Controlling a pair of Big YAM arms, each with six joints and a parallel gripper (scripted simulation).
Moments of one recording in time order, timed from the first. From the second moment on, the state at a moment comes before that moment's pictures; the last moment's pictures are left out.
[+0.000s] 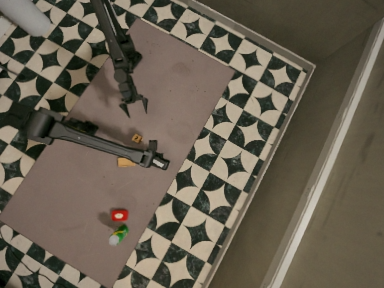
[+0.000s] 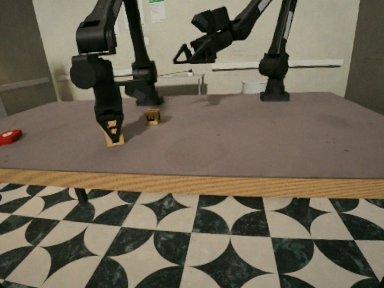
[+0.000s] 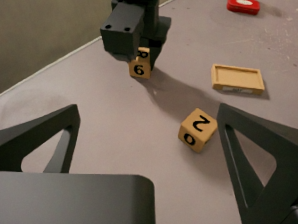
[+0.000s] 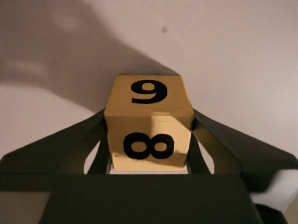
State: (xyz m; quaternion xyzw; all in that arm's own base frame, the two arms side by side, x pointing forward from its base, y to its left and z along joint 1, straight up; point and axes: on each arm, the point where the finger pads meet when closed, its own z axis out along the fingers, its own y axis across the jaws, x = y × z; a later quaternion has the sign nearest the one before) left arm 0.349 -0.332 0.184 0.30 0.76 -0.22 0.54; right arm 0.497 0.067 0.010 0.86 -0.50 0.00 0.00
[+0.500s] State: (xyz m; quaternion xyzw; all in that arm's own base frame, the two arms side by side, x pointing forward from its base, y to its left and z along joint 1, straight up) left arm 0.349 -0.332 0.184 0.30 0.76 -0.22 0.54; right arm 0.487 0.065 0.022 0.86 -0.50 -0.02 0.01
